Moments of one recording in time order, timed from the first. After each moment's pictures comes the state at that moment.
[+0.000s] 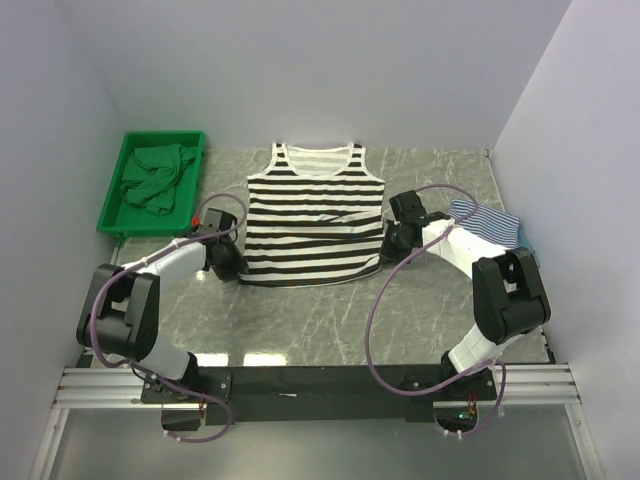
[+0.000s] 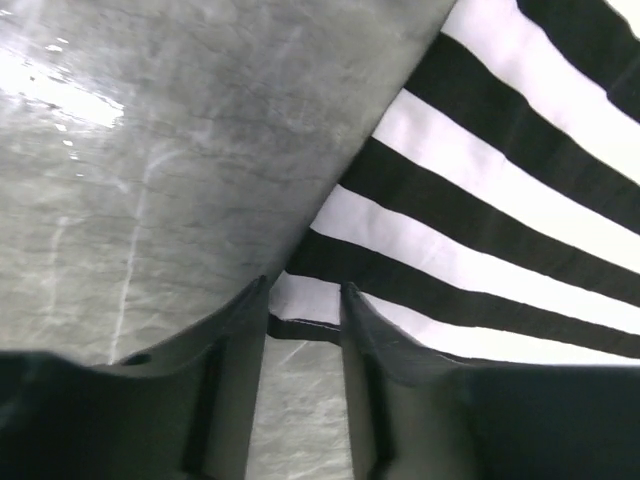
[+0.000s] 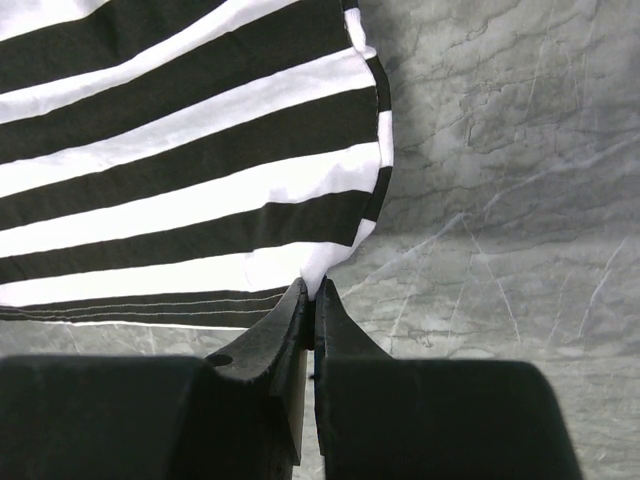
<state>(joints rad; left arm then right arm) -0.24 1.51 0.81 -0.44 -0.02 -0.83 0.32 1.61 1.00 -0.52 -0.07 0.63</state>
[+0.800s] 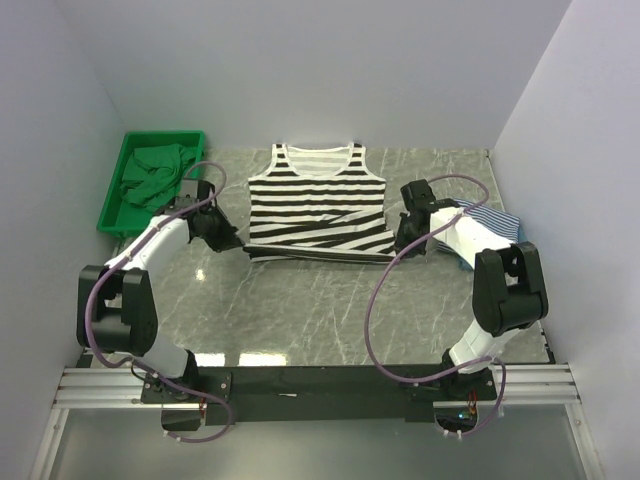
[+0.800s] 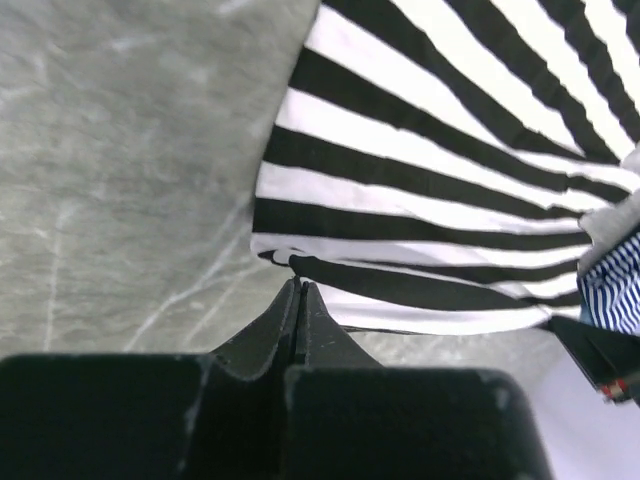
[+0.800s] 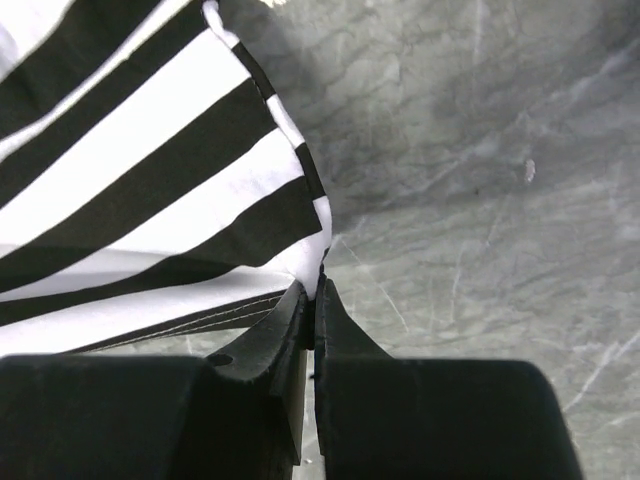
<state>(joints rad) -0.10 1.53 1.05 -0.54 0.22 -0.80 0.23 1.66 1.11 -0.67 0.04 0.54</state>
